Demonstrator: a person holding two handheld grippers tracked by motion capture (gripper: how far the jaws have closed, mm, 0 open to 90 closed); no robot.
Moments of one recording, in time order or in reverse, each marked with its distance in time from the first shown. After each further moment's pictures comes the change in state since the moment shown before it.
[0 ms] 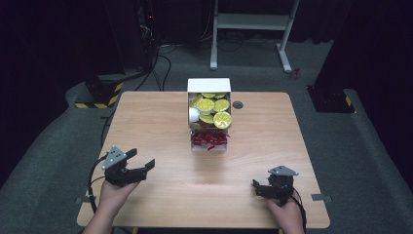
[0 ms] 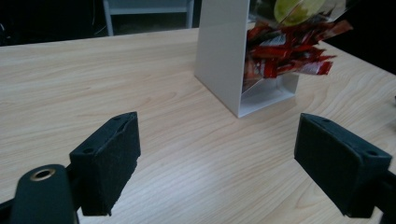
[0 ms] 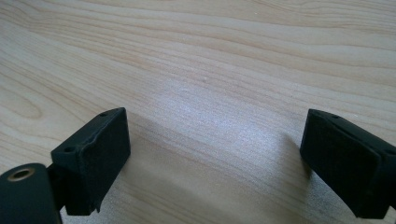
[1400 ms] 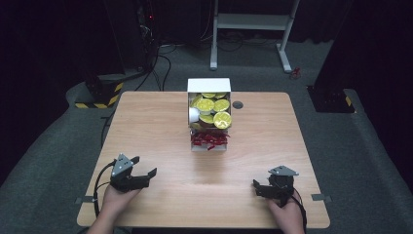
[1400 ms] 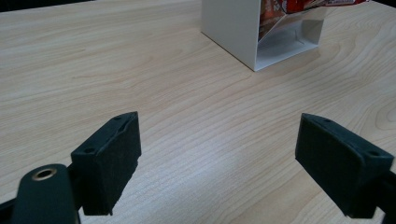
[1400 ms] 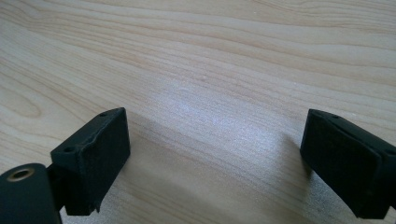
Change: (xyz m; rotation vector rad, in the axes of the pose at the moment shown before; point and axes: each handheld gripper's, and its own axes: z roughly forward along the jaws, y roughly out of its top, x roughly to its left) left arm 0.009 -0.042 0.017 0.093 0.021 0.073; right arm -0.001 0.000 -0.001 0.002 0.000 -0.001
